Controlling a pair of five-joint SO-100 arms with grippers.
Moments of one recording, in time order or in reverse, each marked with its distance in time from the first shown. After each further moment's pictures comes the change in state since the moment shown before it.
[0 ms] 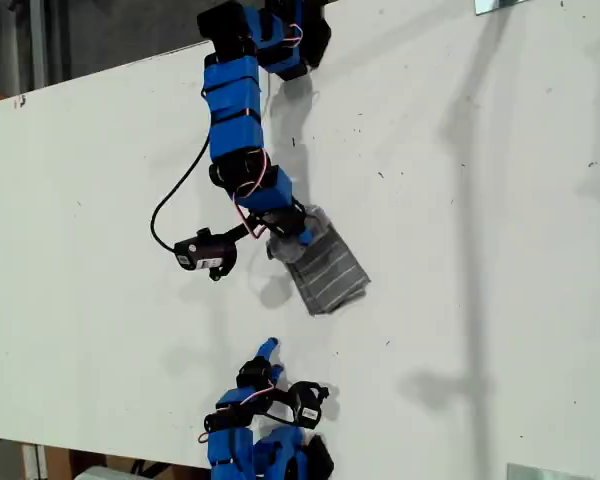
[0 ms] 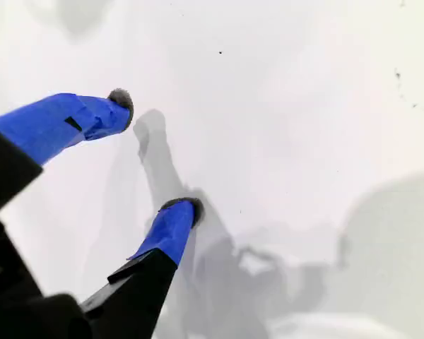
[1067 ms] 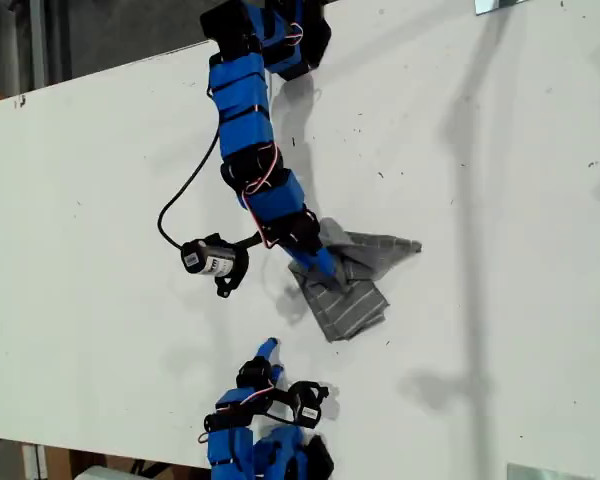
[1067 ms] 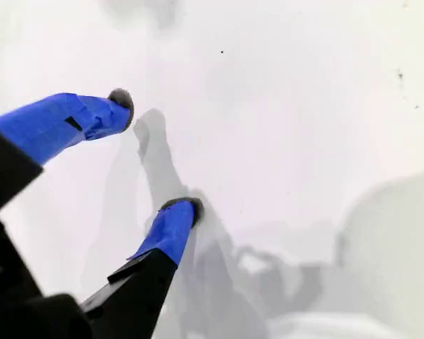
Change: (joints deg) arm 0 -0.2 0.0 0.0 0.0 -0.4; arm 1 -2.9 -0.2 0.4 -18.9 -11.1
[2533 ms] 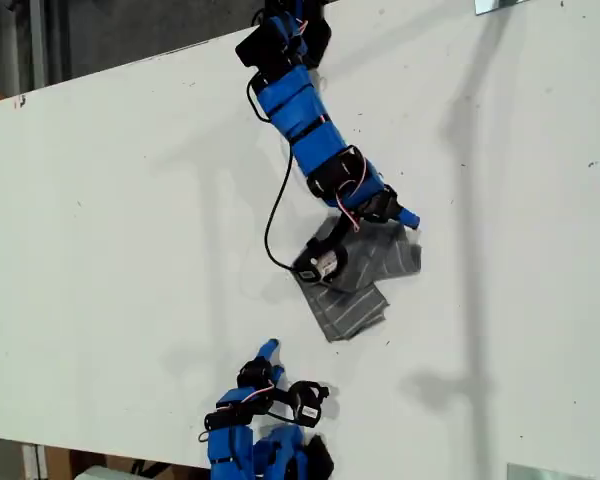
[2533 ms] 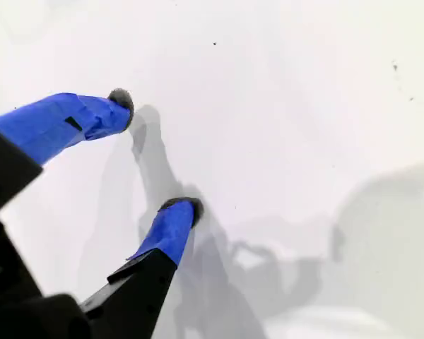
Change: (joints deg) arm 0 -0.2 -1.4 0.0 0.0 0.0; arm 1 -14.7 -17.7 -6.1 17.3 14.2
